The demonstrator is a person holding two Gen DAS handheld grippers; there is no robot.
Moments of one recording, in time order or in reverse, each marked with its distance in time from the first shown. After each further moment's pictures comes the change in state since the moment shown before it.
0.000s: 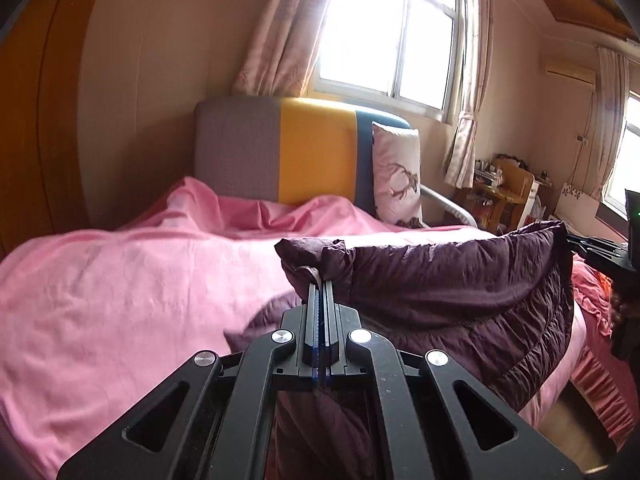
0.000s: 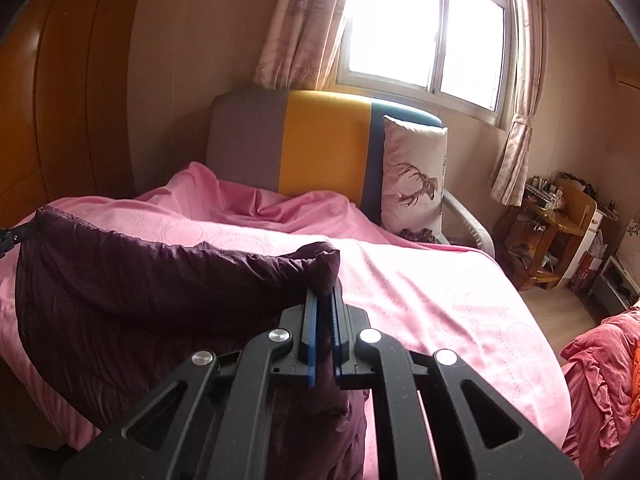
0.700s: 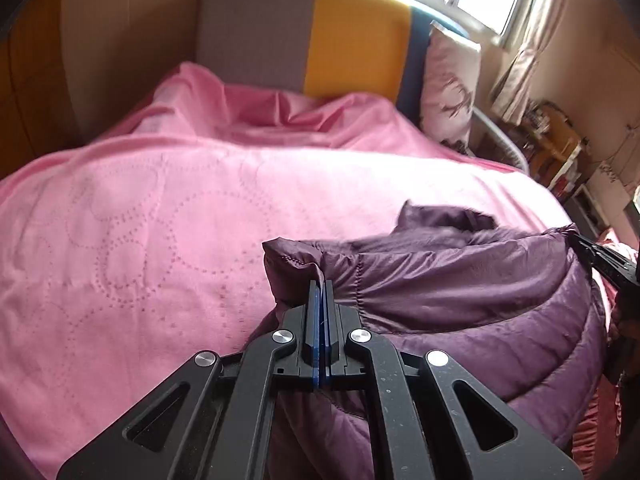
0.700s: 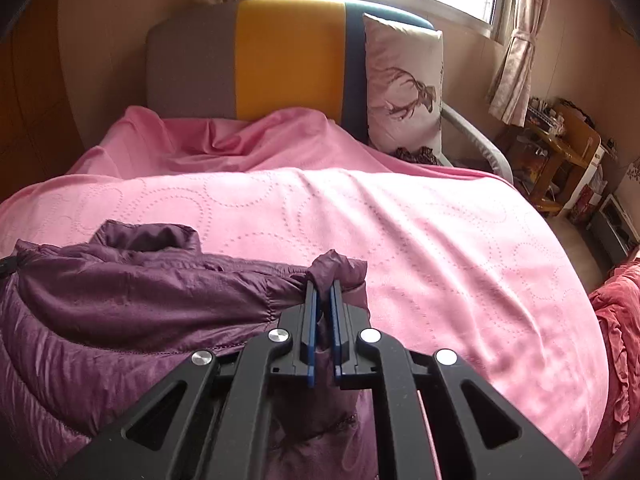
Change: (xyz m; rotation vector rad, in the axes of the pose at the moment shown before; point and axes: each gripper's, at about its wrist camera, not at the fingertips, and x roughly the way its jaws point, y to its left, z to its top) left arm 0.212 0.057 -0.004 -0.121 0.447 0.051; right arm 0.224 -0.022 0.001 0.117 0.352 -0.075
